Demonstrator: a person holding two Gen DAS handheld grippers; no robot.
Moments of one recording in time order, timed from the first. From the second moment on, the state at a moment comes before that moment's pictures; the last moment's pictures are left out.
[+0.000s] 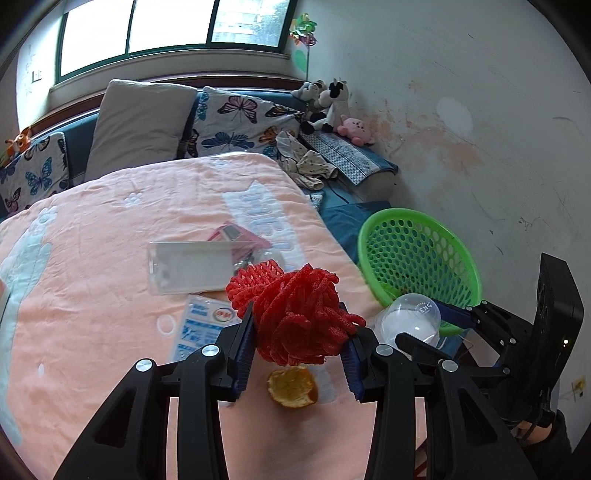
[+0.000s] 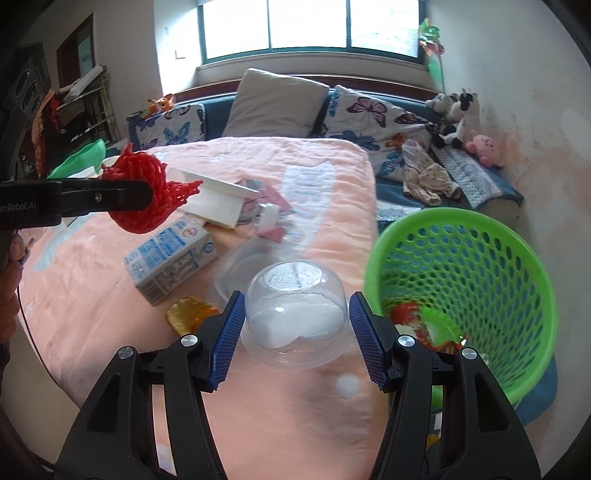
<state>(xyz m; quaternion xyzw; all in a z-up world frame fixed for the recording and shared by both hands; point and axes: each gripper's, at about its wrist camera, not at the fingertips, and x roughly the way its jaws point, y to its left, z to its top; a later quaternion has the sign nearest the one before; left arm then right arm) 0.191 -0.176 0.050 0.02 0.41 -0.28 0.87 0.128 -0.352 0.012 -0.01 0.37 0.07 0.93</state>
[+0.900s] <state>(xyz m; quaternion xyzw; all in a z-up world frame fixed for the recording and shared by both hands) 0.212 -0.330 0.038 0.07 0.43 -0.35 0.83 0.126 -0.510 -0.011 0.05 0.39 -0.08 0.92</state>
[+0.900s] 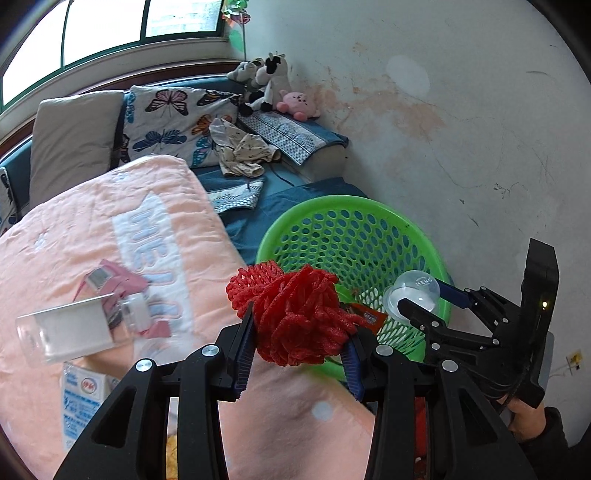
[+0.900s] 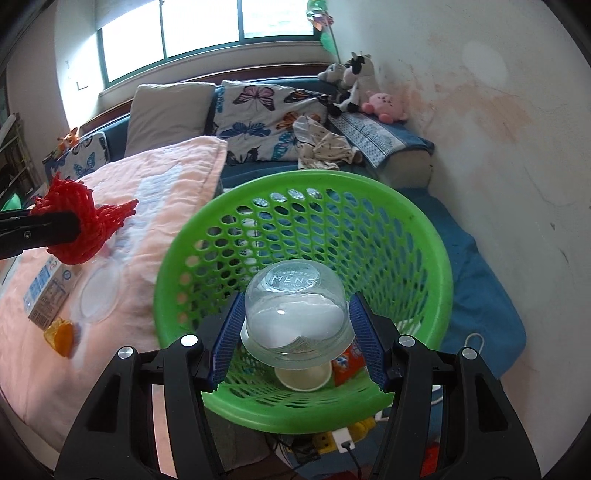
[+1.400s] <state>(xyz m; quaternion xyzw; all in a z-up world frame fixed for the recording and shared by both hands) 0.216 -0.384 0.012 0.08 0.45 -0.37 0.81 0.104 -0.532 -0.009 0.07 0.37 -0.09 0.92</state>
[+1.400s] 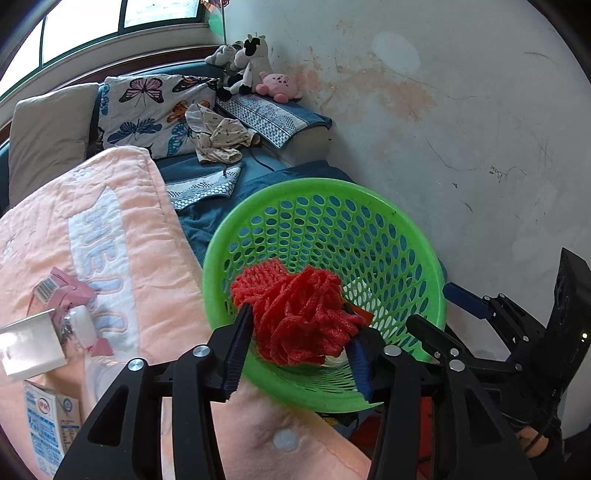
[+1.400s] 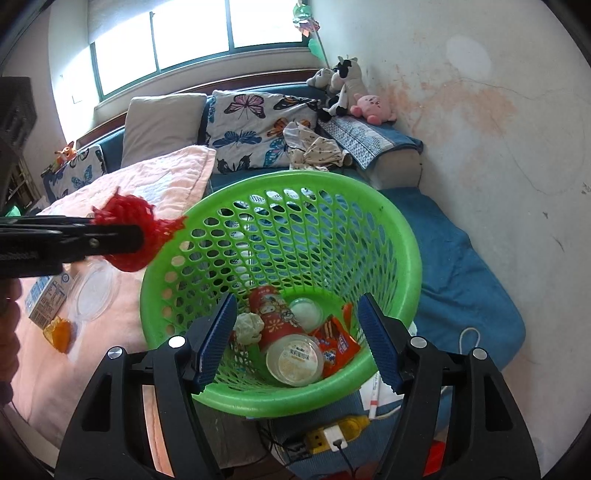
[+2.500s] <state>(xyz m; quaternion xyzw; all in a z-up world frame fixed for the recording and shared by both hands) 0.207 -0.207 0.016 0.09 0.41 -0.21 0.88 0.088 -0.420 0.005 0.05 0.35 0.01 0.94</state>
